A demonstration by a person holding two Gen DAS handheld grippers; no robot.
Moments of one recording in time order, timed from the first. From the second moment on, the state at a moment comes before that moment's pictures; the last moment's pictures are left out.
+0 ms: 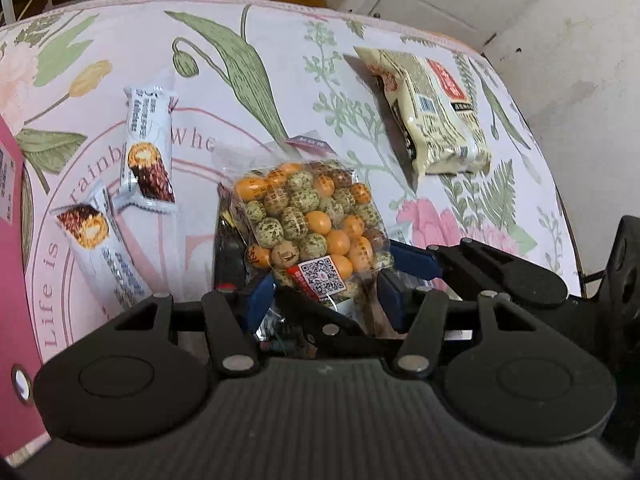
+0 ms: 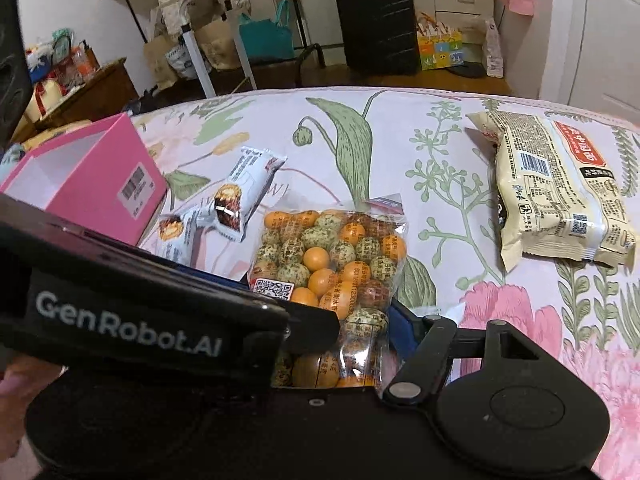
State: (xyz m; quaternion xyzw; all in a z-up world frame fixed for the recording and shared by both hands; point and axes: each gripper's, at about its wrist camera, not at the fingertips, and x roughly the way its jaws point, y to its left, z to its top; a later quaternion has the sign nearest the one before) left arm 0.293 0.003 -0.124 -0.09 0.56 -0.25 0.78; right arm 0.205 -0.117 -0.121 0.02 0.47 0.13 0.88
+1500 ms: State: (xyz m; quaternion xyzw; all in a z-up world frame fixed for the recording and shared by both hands) left arm 0.218 0.025 -0.068 -0.09 0.57 -0.22 0.78; right arm 0.145 -0.093 -0.053 0.00 0.54 0.17 0.82
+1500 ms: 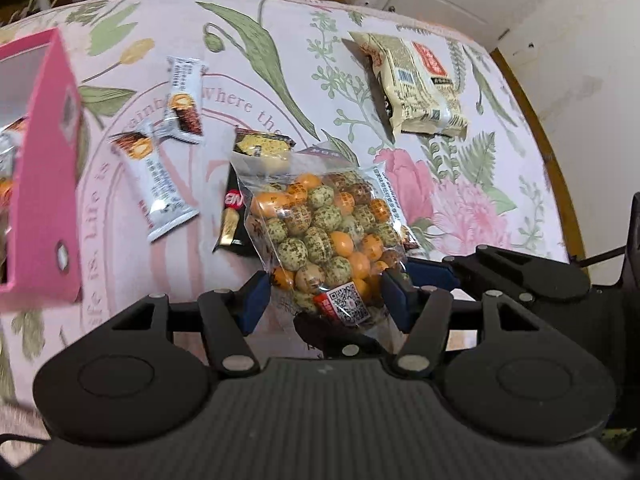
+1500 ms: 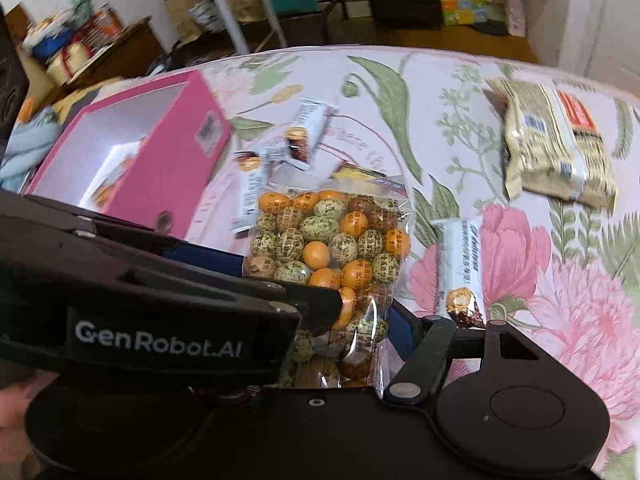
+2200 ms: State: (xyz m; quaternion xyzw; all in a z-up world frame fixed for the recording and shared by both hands) left arm 0.181 0.181 0.024 -0.19 0.49 -0.10 0.84; right arm 0.162 0.063 0.039 -0.18 0.41 0.35 0.82
